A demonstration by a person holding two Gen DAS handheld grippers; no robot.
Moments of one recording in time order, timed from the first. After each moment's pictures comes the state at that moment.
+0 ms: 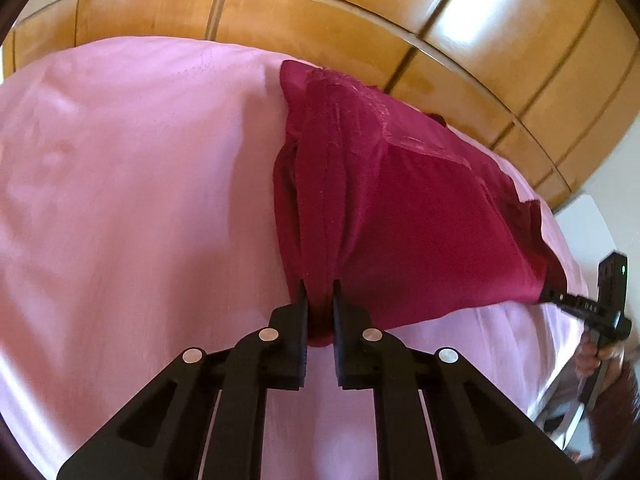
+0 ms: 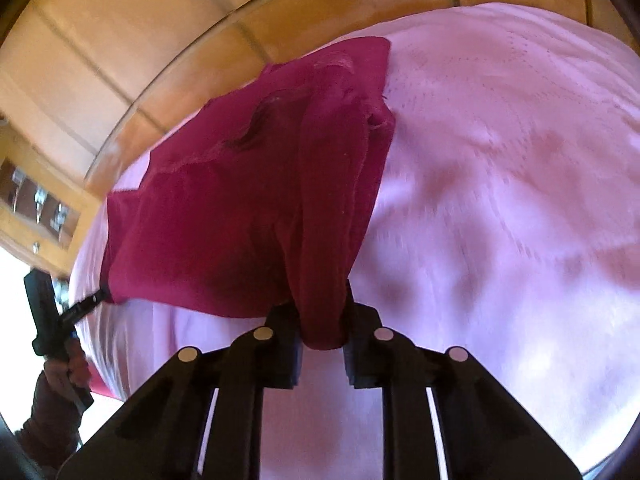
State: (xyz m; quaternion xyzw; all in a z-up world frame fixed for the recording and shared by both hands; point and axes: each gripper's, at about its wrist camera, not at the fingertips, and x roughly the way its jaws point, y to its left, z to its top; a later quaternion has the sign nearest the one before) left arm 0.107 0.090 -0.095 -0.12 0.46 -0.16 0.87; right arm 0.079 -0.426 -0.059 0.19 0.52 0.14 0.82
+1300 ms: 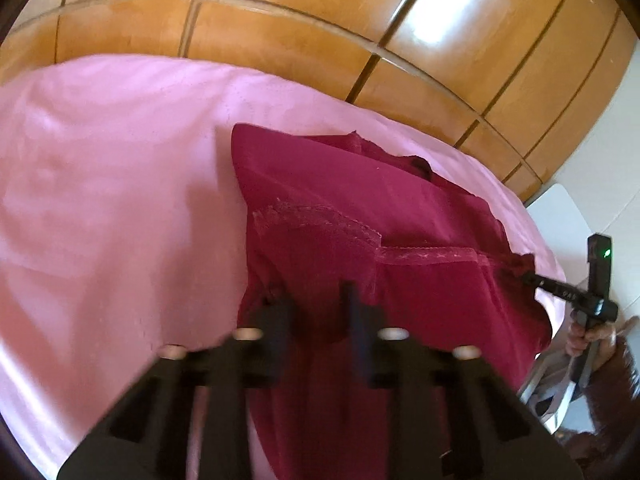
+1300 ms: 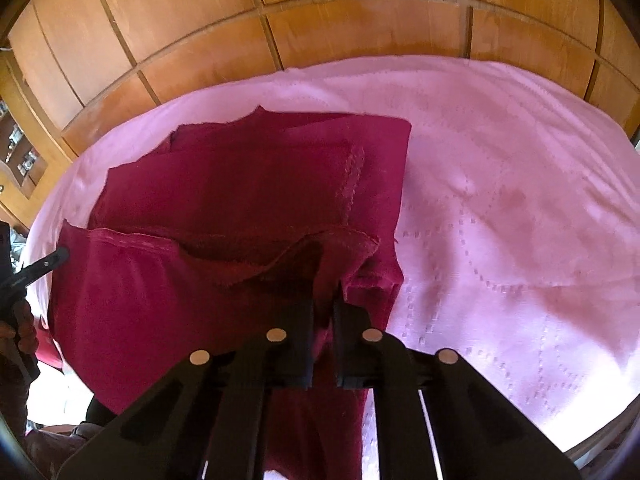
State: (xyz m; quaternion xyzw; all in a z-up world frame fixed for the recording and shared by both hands) left arm 0.088 0.093 -0.072 -0.12 0.43 -0.20 0.87; right arm 0.082 -0.402 -0.026 0.07 0.51 0.10 0.85
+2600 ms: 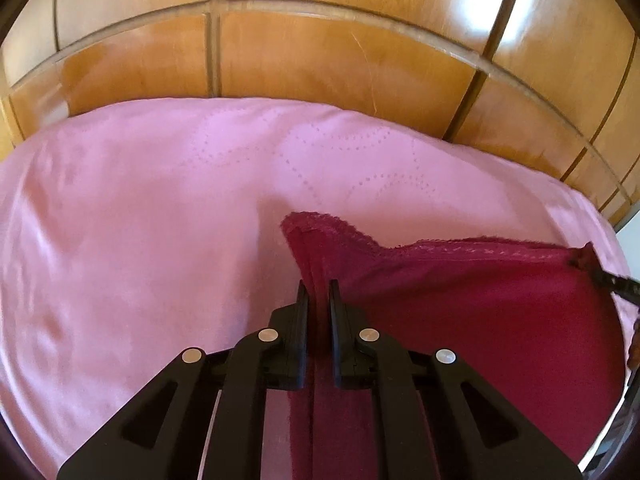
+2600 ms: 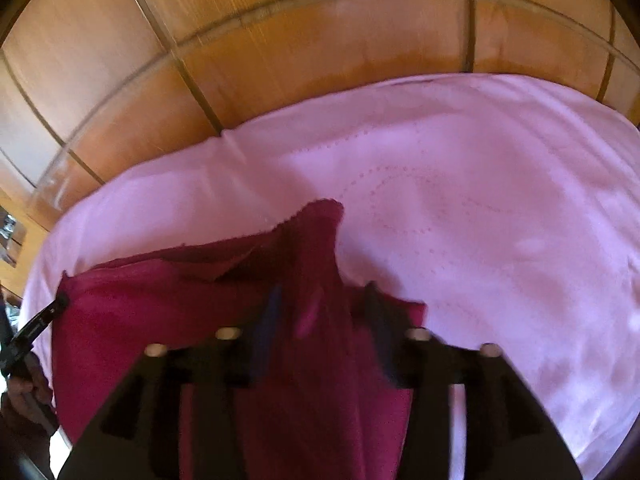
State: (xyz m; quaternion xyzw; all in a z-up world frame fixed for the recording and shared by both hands) left arm 0.258 0.079 -0.068 -0.06 0.45 -0.06 0.89; right arm 0.244 -0.422 -0.039 0.14 0.51 0.05 0.85
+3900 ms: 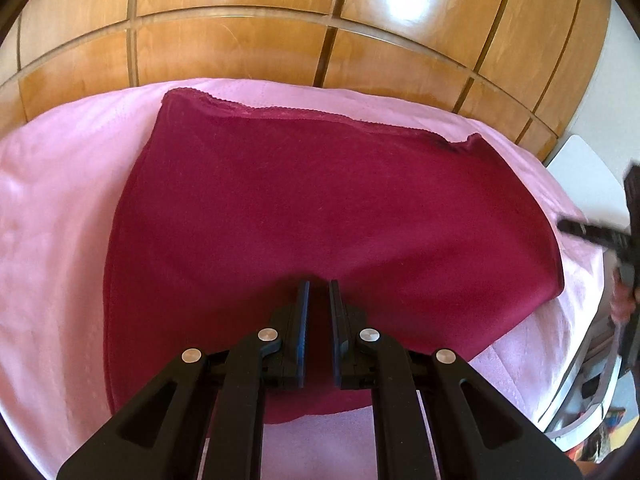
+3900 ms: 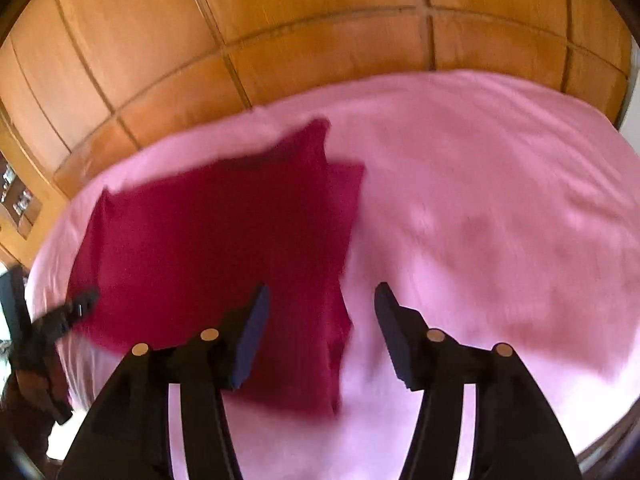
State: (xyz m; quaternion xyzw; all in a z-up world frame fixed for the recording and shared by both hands) left arm 0.108 -0.003 -0.070 -0.03 0.44 -0.19 0.88; right arm 0.115 -0.428 -0.015 0.12 0.48 0.07 0.87
